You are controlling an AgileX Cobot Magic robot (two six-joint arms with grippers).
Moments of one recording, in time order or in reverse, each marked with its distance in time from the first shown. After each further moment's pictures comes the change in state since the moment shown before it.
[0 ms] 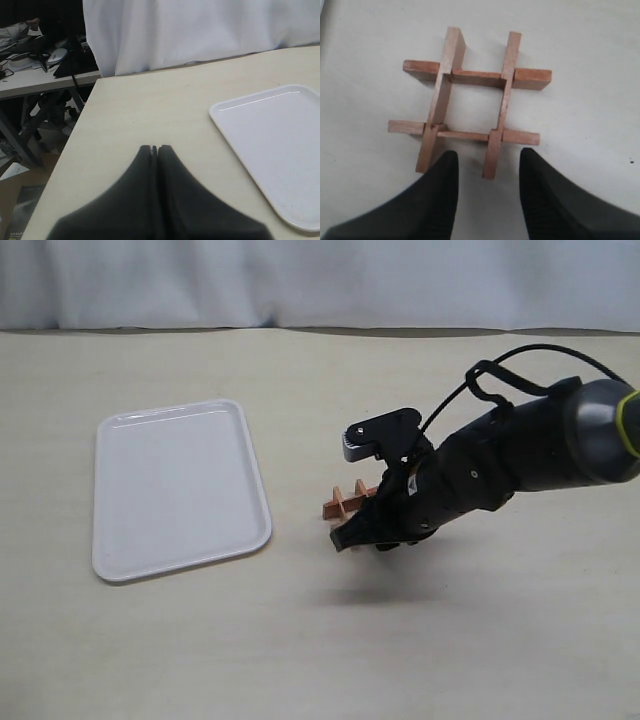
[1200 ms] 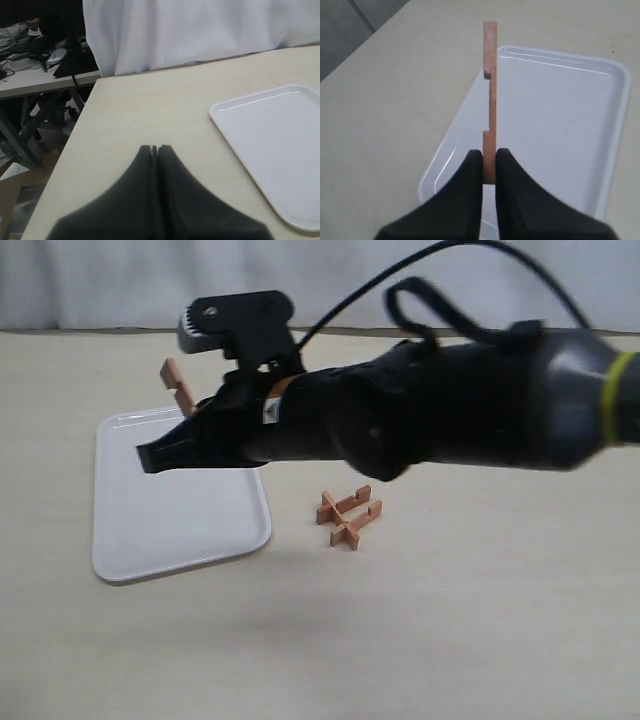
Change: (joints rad) left arm 0.000 0.000 0.000 0.000 0.000 0.000; right arm 0.291 -0.057 -0.281 0.175 -0.169 0.000
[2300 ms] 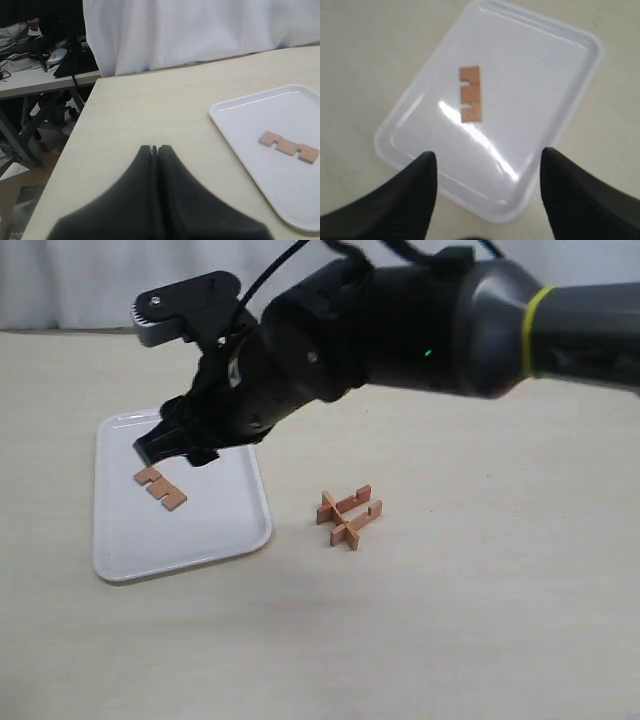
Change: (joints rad) left arm 0.000 0.000 0.000 0.000 0.000 0.000; right arm -0.021 0.066 -0.268 -0.179 0.471 0.000
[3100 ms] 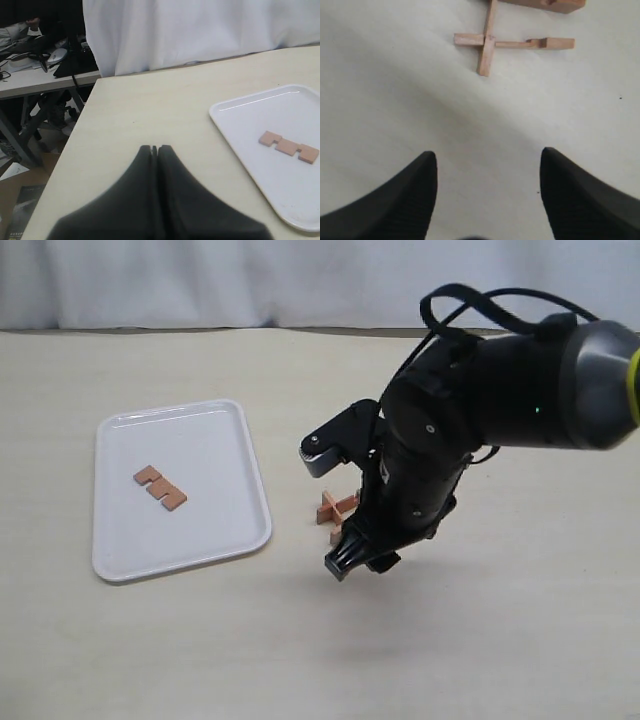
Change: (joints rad) left arm 0.000 0.000 0.000 0.000 0.000 0.000; right arm -0.118 -0.093 0.363 -0.110 0.253 -0.029
